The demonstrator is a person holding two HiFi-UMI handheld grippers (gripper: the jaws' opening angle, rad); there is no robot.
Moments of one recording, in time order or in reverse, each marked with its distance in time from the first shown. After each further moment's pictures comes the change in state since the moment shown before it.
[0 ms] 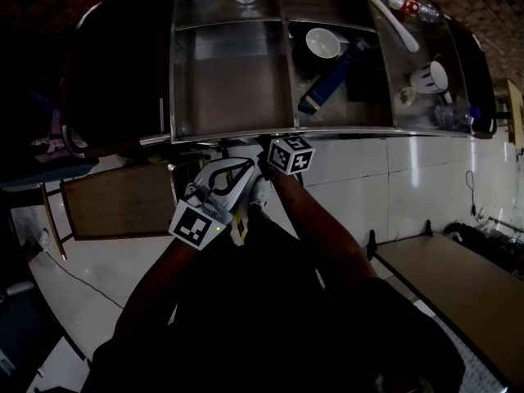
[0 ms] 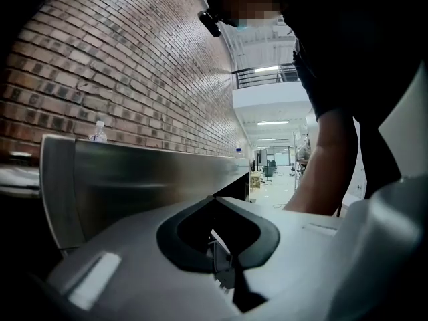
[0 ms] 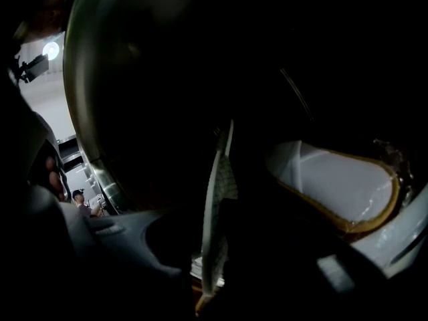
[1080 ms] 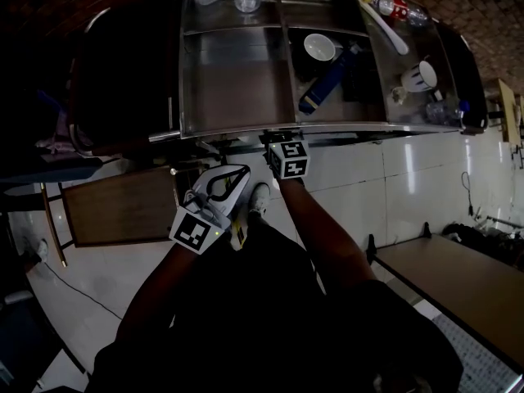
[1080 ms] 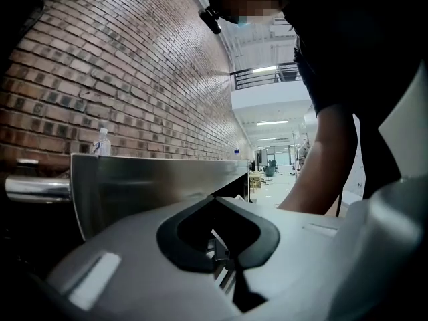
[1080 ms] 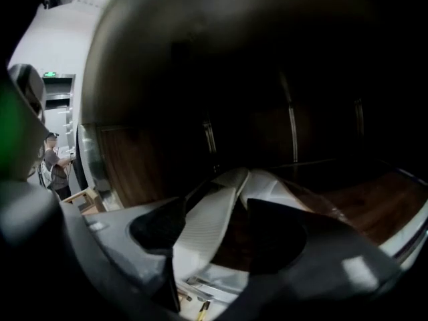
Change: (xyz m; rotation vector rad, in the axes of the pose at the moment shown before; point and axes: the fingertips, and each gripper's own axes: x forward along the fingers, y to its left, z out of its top) left arm -0.029 -0.006 0.002 -0.042 0.002 0.027; right arm -0.023 -0.016 0.021 -0.349 0.006 -0.263
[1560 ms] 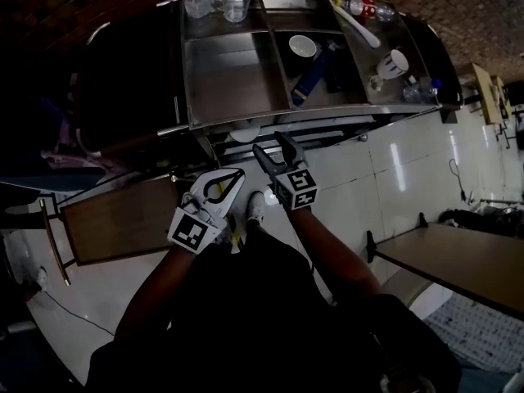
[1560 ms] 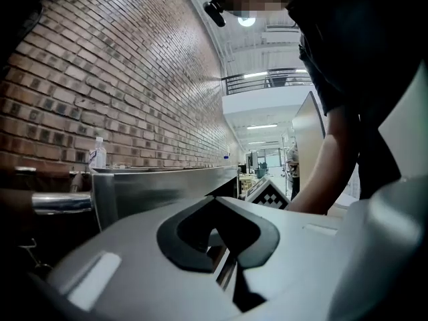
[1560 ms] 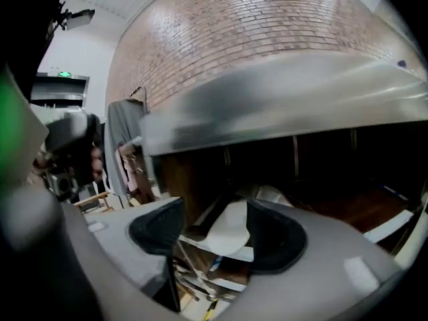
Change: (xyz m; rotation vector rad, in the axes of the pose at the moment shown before) left arm -0.042 -0.016 0.015 0.004 -0.030 -0.073; right arm -0.105 0.067 0.029 -0.045 -0.088 0.047
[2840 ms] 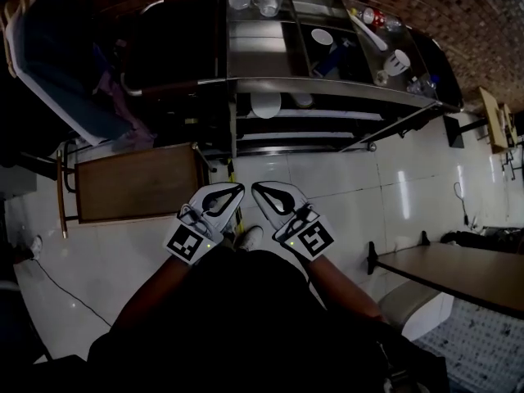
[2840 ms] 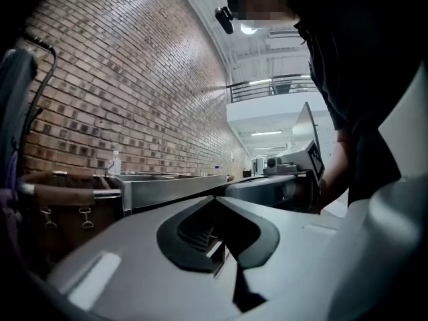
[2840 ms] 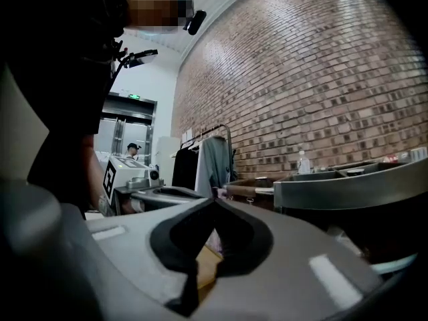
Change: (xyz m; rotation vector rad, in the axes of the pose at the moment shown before) left arm -0.140 -0.115 0.034 -0.057 -0.021 0.077; right arm -0.197 0.248 0.067 -0.192 -0.191 0.422
